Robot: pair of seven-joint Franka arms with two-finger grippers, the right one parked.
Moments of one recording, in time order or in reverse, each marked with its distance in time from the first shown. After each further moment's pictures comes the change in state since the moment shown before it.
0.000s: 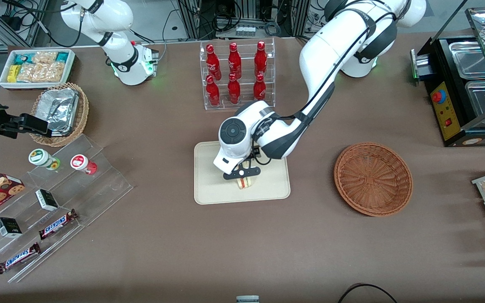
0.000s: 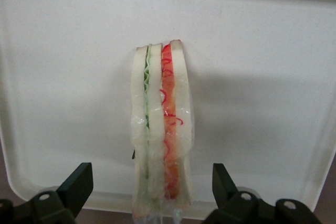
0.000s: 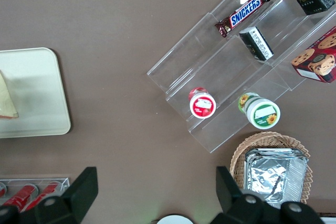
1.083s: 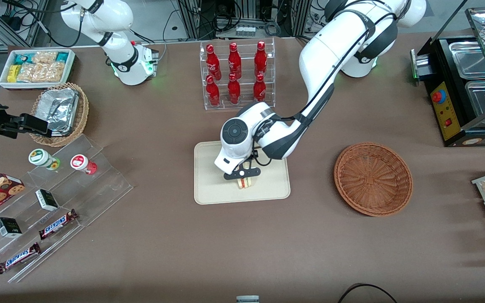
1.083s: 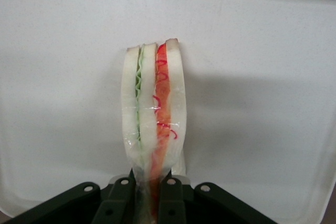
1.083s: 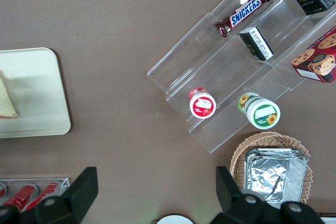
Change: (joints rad) arm 0.002 0.003 0.011 -0.074 0.001 0.112 0.003
